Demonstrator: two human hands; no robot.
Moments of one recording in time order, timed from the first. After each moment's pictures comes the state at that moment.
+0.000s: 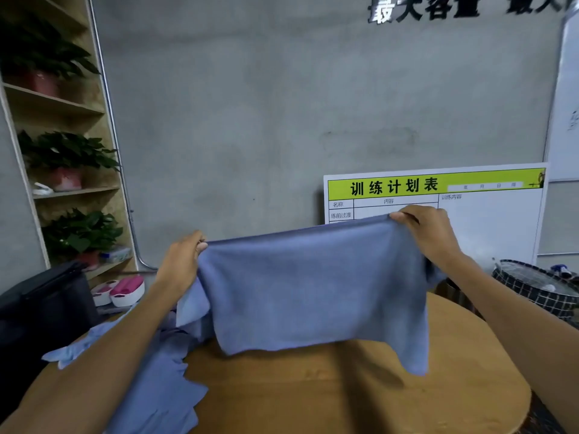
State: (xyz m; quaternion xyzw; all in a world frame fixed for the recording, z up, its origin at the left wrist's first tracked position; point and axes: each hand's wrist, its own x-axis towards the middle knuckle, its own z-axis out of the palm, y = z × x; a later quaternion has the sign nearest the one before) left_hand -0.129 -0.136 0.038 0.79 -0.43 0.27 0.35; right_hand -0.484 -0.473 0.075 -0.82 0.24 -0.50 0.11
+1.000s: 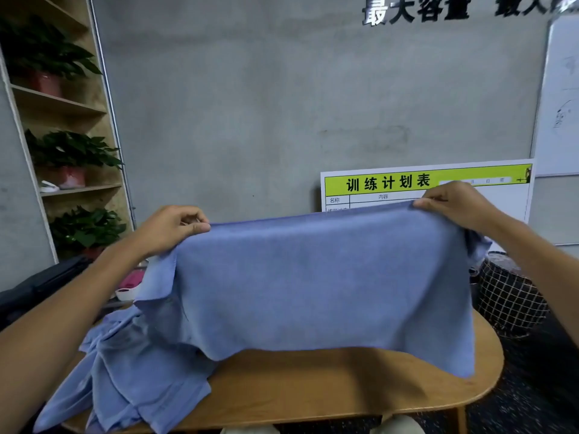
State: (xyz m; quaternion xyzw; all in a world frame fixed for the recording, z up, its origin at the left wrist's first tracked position) left_hand -0.168 -0.066 0.120 0.75 -0.55 0.13 0.34; right_hand -0.571 -0.455 0.128 -0.90 0.21 -0.38 0.10
